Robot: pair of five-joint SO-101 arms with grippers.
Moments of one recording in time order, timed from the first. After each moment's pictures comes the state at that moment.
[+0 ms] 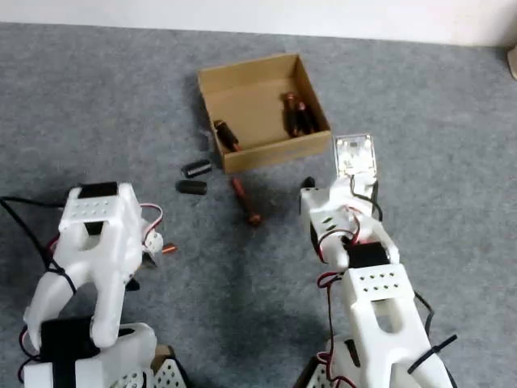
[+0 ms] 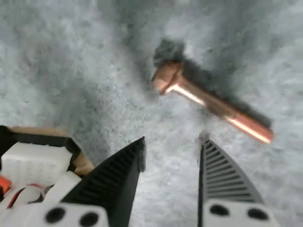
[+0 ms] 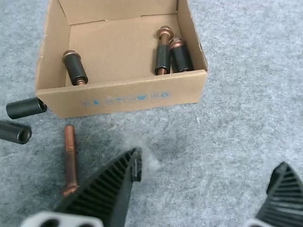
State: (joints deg) left arm -13.0 -14.5 46.9 78.5 54.3; right arm -13.2 -45.8 65.1 23.0 0.7
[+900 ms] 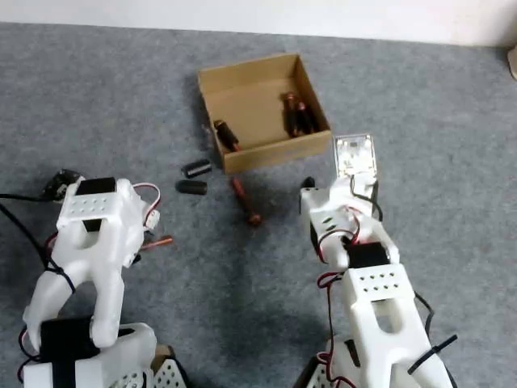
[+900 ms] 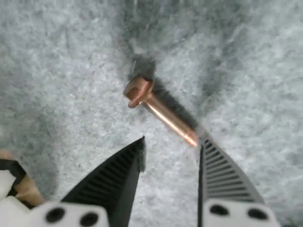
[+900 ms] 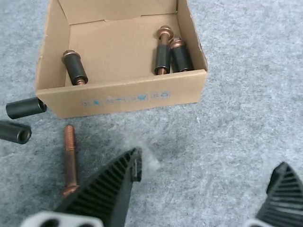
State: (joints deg) left arm -13.1 -14.5 44.0 68.4 62.8; right arm -13.2 -45.8 65.1 23.0 0.7
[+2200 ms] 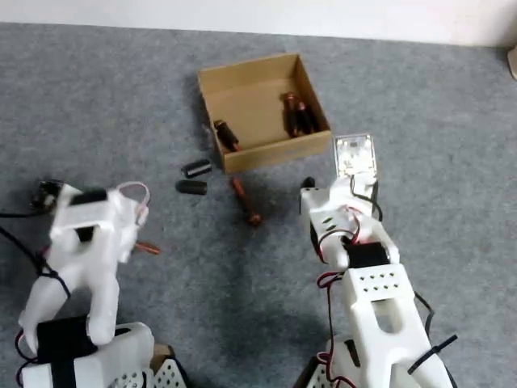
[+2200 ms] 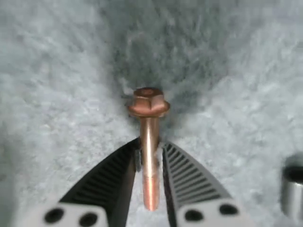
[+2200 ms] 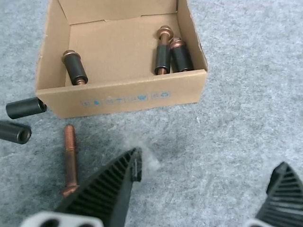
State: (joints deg) left arm -17.2 -14.4 46.7 57.1 66.1; right arm -13.2 -45.8 65.1 23.0 0.7
